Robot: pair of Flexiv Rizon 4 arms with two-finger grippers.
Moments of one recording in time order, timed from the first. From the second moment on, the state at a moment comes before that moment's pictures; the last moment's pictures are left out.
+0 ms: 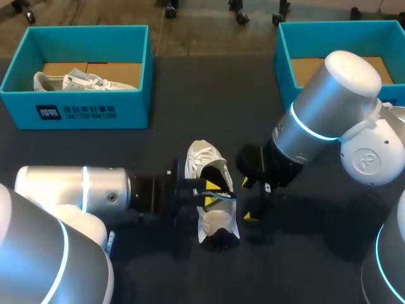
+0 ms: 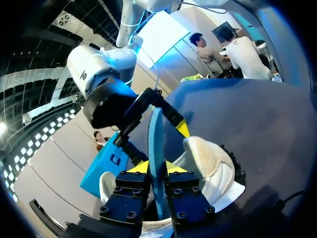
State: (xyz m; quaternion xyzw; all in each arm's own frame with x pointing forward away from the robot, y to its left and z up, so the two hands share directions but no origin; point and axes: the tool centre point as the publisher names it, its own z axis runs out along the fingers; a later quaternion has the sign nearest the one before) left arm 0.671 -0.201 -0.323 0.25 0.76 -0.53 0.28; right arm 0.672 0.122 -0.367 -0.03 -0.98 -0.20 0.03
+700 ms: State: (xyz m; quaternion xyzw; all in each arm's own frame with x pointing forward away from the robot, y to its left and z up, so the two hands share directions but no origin) left arm 0.684 -0.201 -0.346 0.29 0.76 -0.49 0.32; right arm 0.672 0.122 -0.367 -0.03 -0.98 -0.20 0.03
